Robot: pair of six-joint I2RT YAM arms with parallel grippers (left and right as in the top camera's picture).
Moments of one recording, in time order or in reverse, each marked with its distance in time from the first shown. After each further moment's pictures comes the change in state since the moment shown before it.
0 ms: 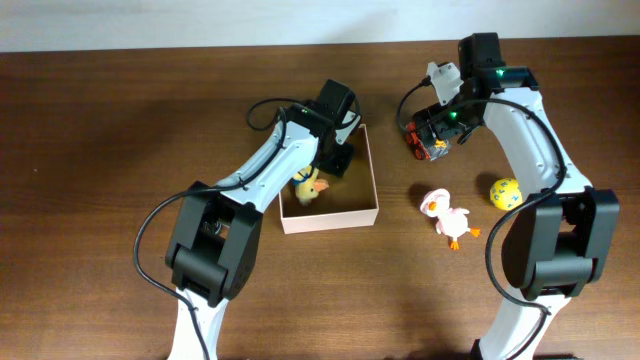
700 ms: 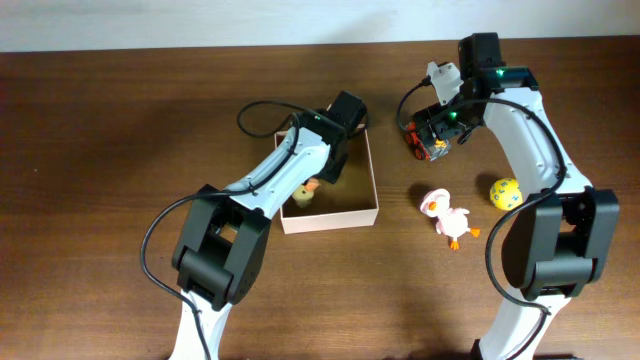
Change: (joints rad) left arm -0.050 0.000 -0.002 -0.109 -0.346 -0.112; right arm 0.000 0.000 0.000 0.000 0.000 0.000
